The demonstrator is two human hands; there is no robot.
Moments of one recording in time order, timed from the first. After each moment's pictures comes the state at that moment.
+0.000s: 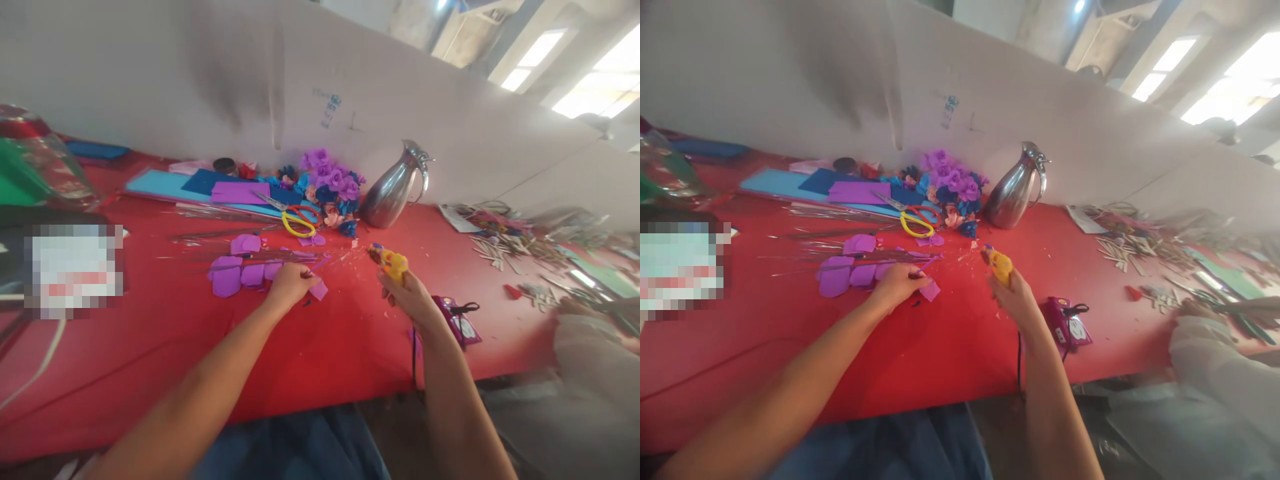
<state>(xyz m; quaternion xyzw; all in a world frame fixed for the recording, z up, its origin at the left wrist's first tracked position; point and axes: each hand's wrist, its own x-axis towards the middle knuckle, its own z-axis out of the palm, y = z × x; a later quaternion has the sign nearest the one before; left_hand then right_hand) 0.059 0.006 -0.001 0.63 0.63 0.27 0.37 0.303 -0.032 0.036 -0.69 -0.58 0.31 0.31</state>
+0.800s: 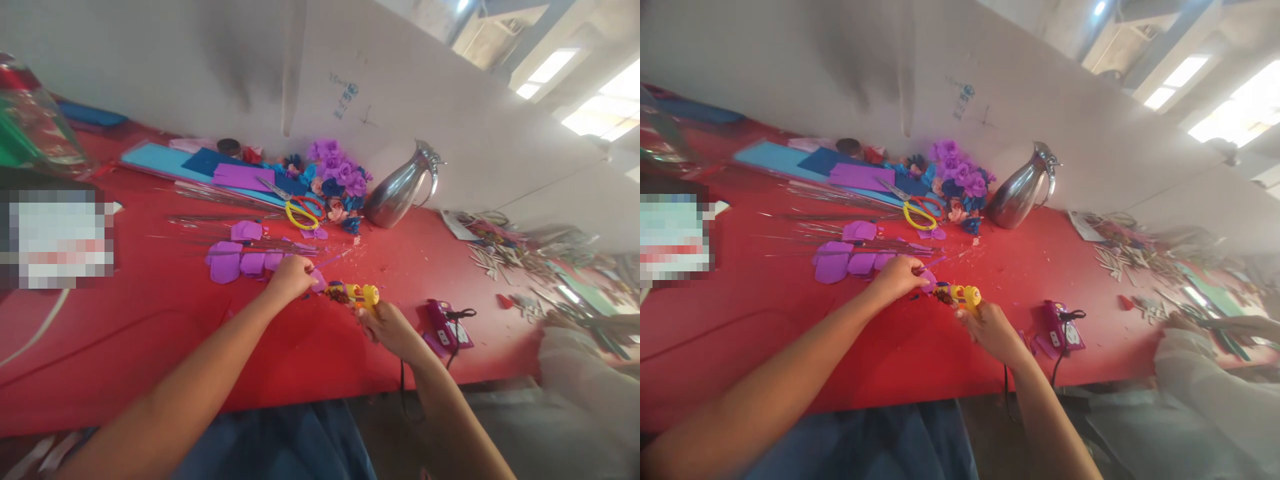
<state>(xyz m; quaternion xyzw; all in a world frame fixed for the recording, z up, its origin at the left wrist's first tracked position) 0.059 0.007 0.007 0.70 0.61 0.19 0.31 0.271 -0.075 0.028 -0.61 -0.66 0.41 0.16</state>
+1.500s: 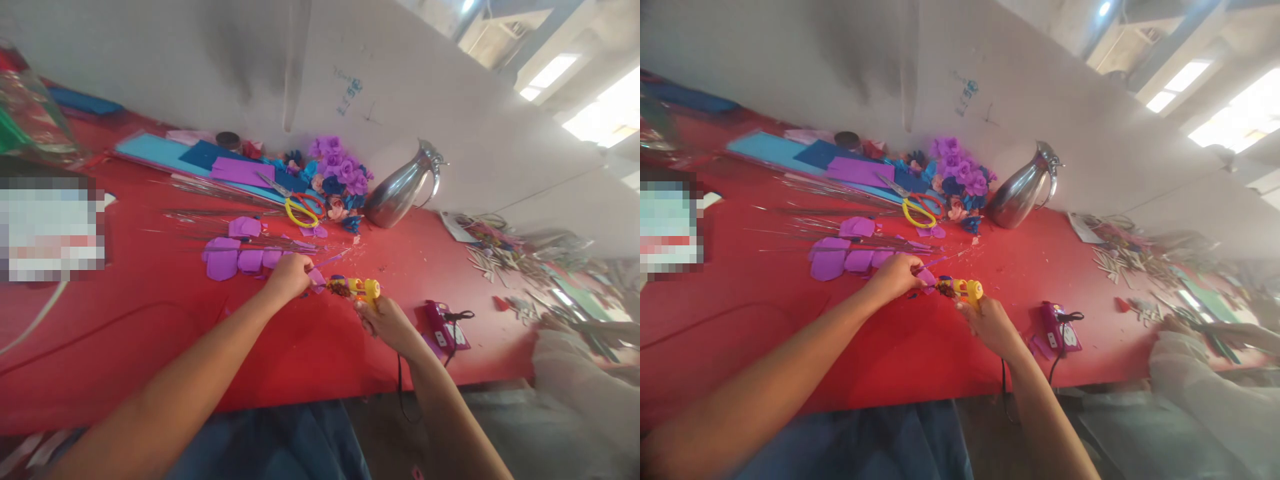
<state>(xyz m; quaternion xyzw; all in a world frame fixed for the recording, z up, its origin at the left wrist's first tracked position) 0.059 0.004 0.006 0.68 0.61 0.22 0.34 0.270 -0.065 0.030 -0.64 -0.65 0.39 0.15</state>
